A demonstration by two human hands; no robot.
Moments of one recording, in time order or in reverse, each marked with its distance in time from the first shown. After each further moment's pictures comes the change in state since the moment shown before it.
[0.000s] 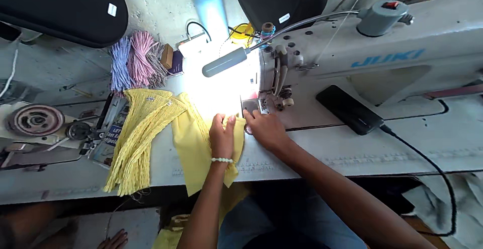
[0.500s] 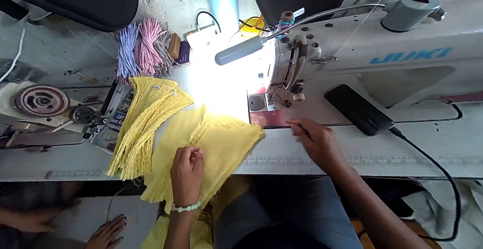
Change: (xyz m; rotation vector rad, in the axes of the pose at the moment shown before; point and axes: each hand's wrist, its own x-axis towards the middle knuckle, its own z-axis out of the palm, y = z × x) left_hand -0.086 -0.069 -0.083 0.301 0.235 0.183; right_hand -0.082 0.061 -0.002 0.373 0.449 -0.019
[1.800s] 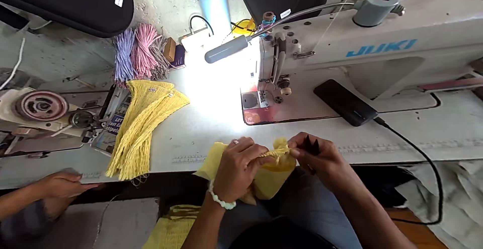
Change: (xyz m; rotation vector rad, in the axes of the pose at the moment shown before) left_hand 0.000 0.091 0.034 -0.452 -0.225 0.640; right_hand -0.043 -0.035 -0.029 0.942 -0.158 0.182
